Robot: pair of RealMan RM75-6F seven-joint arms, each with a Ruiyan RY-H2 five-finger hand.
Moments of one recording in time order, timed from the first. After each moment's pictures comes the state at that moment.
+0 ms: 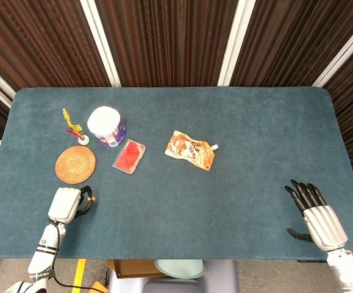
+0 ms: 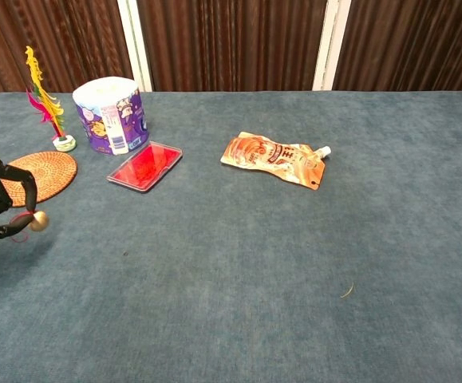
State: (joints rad) left arm -0.35 -1.58 -0.08 -1.30 1.45 1.26 0.14; right arm 0.11 -1.12 -0.04 -1.59 -1.66 1.44 0.00
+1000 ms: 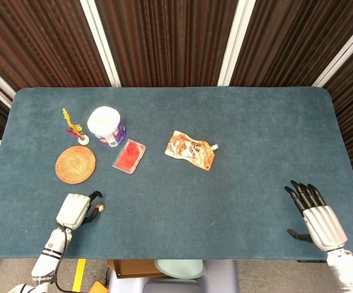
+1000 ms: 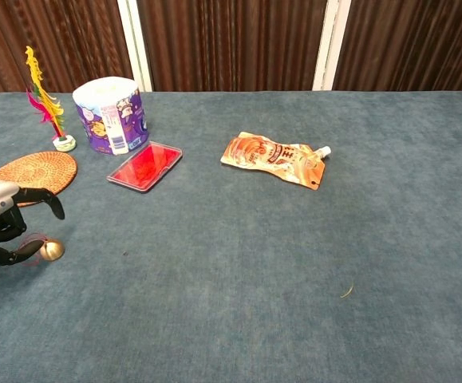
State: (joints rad) left arm -0.35 -1.59 -0.02 -1.29 1.46 1.22 0.17; right arm 0.11 -1.12 -0.05 -1.60 -1.65 1.43 -0.01
